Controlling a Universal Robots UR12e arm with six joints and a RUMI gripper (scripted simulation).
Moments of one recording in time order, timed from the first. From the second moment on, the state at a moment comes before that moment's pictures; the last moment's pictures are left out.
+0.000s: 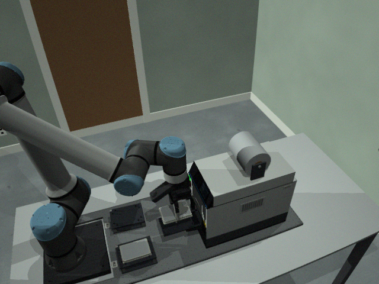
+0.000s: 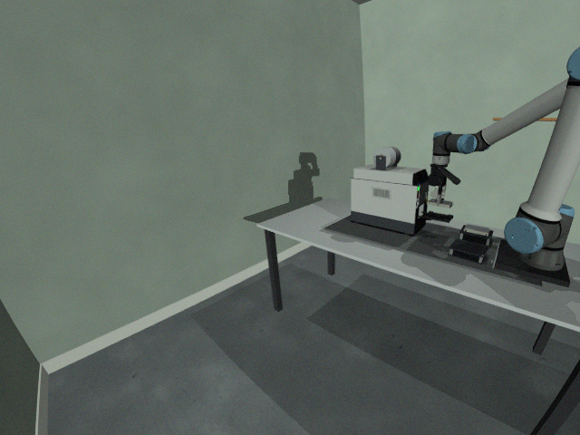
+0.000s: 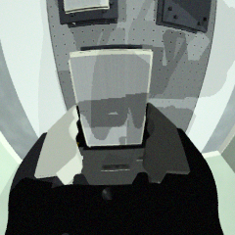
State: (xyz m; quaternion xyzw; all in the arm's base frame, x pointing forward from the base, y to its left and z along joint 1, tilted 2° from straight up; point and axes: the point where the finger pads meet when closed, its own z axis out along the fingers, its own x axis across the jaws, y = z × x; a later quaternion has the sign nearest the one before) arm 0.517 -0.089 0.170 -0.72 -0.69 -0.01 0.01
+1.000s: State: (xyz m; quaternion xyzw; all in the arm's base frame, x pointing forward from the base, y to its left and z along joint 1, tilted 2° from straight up) arm 0.495 -0.070 0.171 -0.74 -0.67 -0.01 0.01
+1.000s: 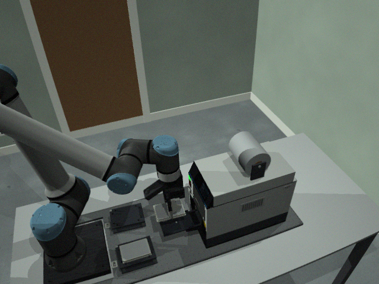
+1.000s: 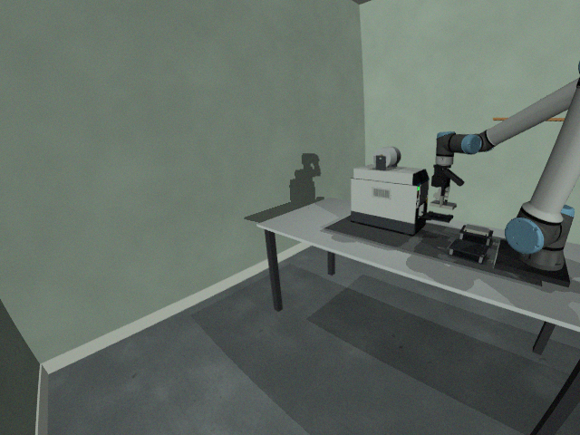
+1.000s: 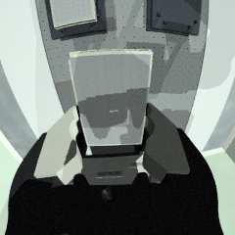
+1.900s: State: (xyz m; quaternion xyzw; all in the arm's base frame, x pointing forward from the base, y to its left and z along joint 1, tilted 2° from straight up) arm 0.455 -0.033 0.172 -0.74 -0.67 -0.01 0.01
